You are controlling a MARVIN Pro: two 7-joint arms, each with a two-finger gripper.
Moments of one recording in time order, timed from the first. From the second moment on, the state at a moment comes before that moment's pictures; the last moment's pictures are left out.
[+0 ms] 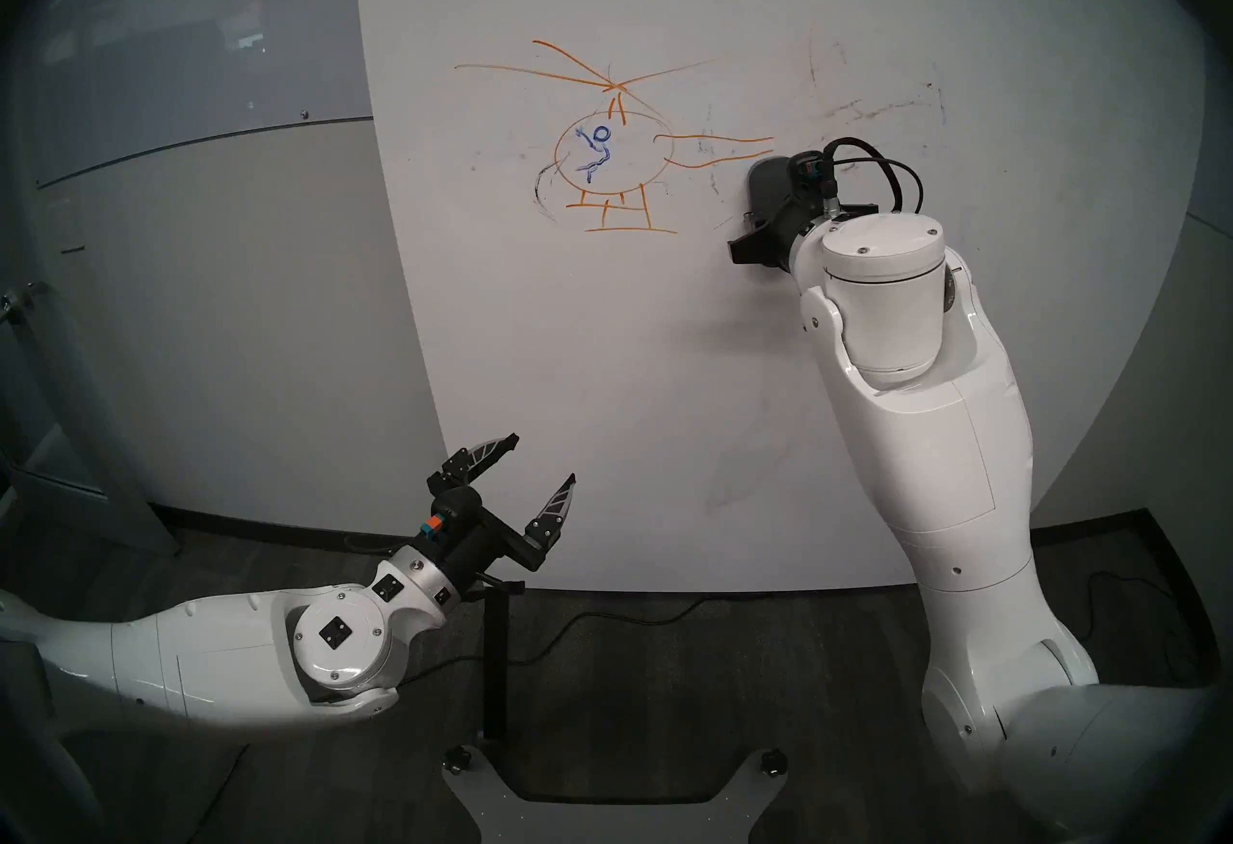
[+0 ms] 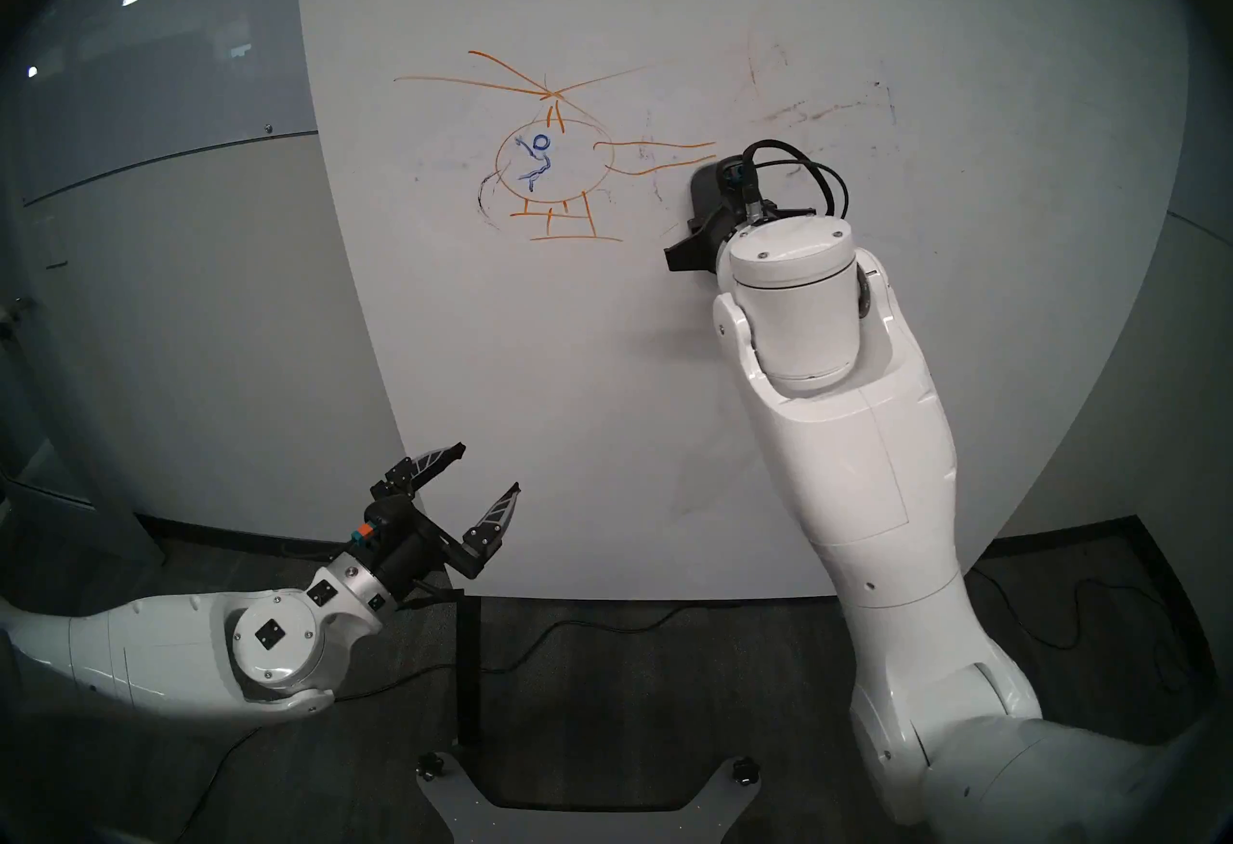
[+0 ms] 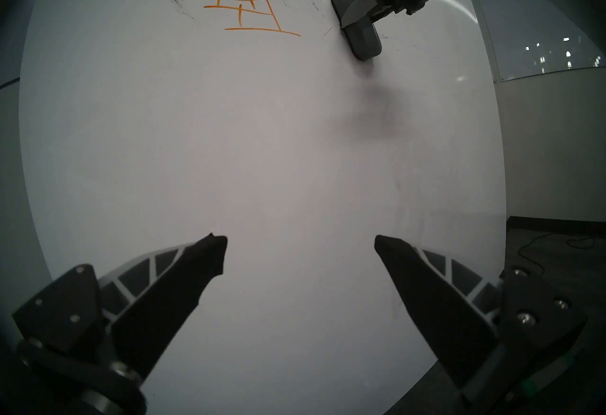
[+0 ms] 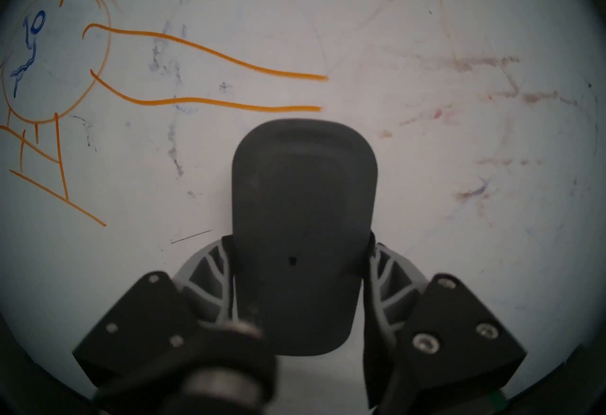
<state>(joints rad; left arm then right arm) 1.11 -0.49 -0.29 -1.85 -0.59 -0.54 0.46 -0.99 -1.32 1.27 -1.94 0.05 0.95 -0.15</state>
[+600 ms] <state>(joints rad) 1.11 -0.49 -0.29 -1.85 -0.59 -0.54 0.46 -0.95 -1.32 1.28 -1.94 0.04 0.96 -0.11</state>
